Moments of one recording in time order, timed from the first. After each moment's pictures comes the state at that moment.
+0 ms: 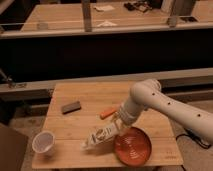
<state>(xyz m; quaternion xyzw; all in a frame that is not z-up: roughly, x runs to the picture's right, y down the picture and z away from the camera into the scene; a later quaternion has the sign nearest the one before) 0.065 0.180 0.691 -0.31 -0.28 -0.17 0.89</state>
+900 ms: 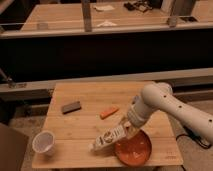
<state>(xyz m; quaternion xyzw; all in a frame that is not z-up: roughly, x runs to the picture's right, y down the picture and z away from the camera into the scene) 0.102 0.197 0.690 -0.33 -0.28 -0.15 0.89</state>
